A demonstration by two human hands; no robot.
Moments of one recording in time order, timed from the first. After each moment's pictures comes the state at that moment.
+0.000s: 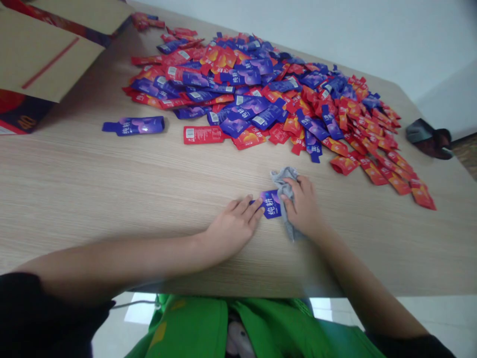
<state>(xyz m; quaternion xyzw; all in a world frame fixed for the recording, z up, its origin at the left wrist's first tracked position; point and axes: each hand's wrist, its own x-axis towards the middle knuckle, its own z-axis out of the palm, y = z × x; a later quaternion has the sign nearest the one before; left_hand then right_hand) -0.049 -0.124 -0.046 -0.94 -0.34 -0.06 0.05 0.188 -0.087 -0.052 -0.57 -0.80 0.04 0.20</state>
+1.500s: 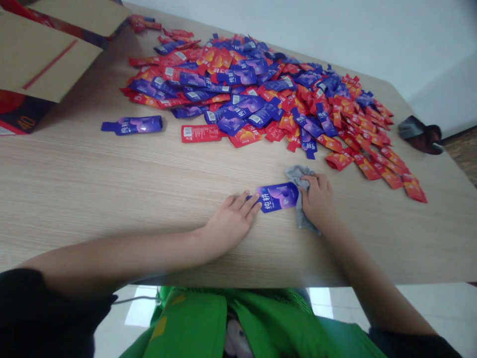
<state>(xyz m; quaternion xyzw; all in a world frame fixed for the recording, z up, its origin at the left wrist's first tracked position) -0.047 -0.125 -0.046 -0.94 -0.34 -0.05 0.06 0.226 -0.086 -0.053 -0.64 -0.74 -0.05 0.19</state>
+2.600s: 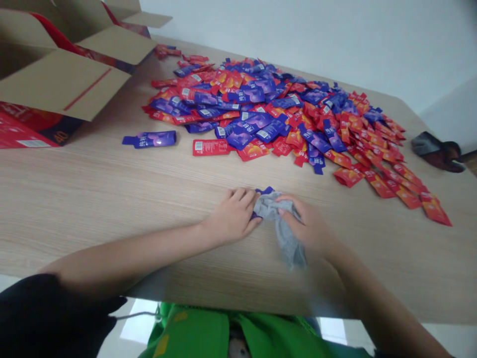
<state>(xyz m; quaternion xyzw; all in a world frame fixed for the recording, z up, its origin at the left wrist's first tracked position) -0.055 -0.086 -0.032 -0.91 -0.41 -0.06 -0.01 0.164 -0.094 -0.008 -0.53 -0.76 0.29 0.23</state>
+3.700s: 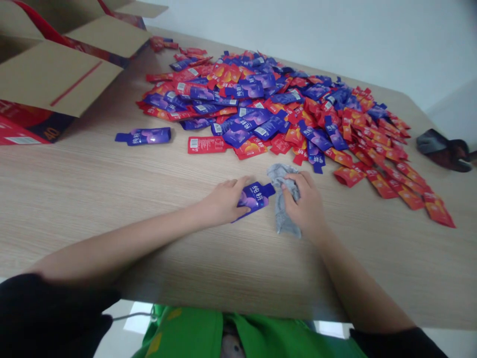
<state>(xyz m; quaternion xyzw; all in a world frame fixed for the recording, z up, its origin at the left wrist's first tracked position) -0.063 -0.057 -0.026 -0.85 -0.48 -0.11 -0.19 0.169 -0.054 -0.033 -0.55 -0.76 0.06 0.35</state>
